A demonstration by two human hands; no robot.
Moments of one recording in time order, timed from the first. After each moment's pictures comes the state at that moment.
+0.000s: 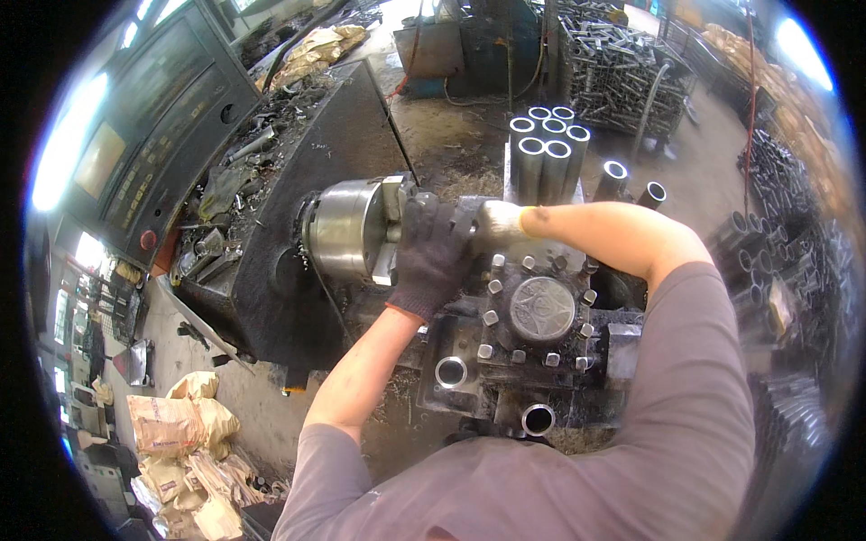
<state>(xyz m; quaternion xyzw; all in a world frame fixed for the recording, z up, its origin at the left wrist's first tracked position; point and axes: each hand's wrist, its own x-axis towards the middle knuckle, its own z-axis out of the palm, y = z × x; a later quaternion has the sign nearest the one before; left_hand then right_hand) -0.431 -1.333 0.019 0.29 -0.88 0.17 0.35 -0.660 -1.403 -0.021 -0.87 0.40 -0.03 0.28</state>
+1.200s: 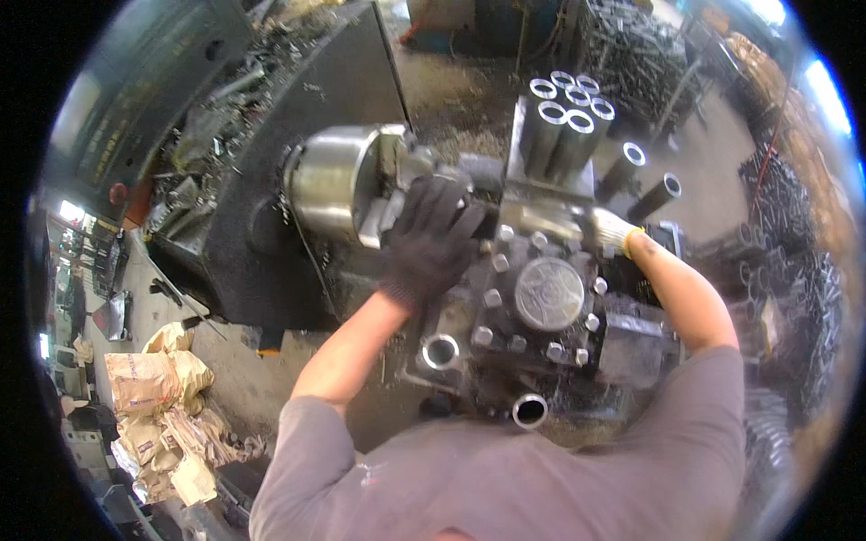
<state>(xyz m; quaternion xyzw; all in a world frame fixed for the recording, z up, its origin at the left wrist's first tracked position) -0.416 -1.301 0.001 0.29 -0.86 0.08 0.41 -0.840 -1.300 -0.065 -0.86 0.49 -0.02 0.14</state>
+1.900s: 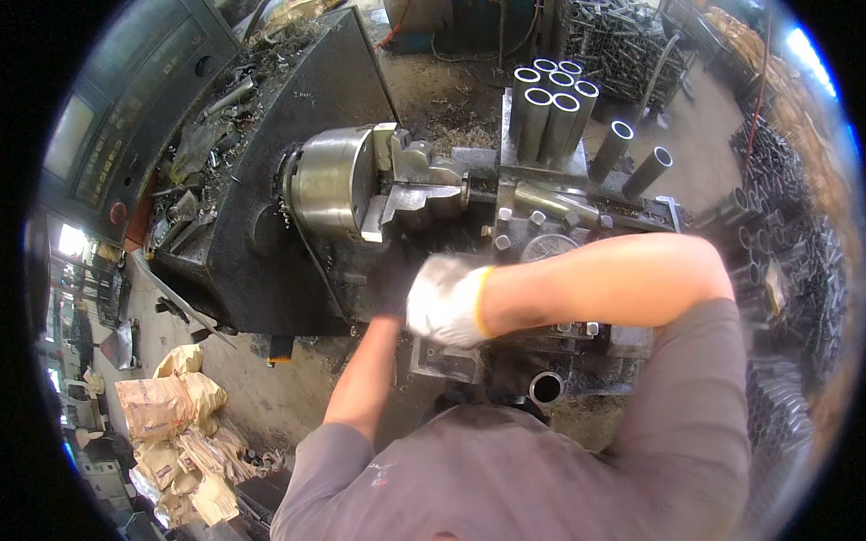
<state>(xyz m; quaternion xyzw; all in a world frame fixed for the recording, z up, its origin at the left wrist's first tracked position) -0.356 -1.278 -0.088 0.66 -0.69 -0.21 0.20 -0.528 -1.220 0.097 -0.97 0.18 0.16 0.05</state>
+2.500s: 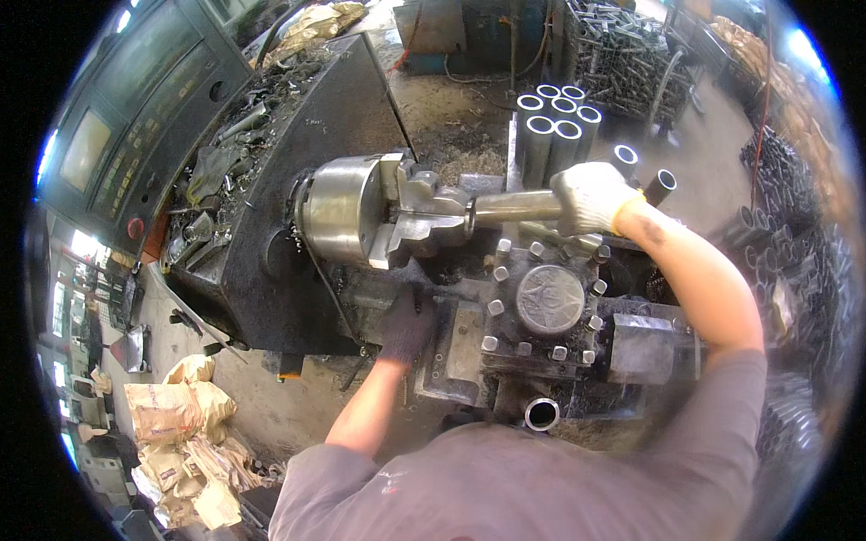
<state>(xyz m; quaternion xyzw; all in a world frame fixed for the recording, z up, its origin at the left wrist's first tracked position) -0.355 -1.241 -0.063 0.68 -0.67 -0.25 0.14 -0.711 -1.291 0.118 -0.80 0.60 0.06 0.01</state>
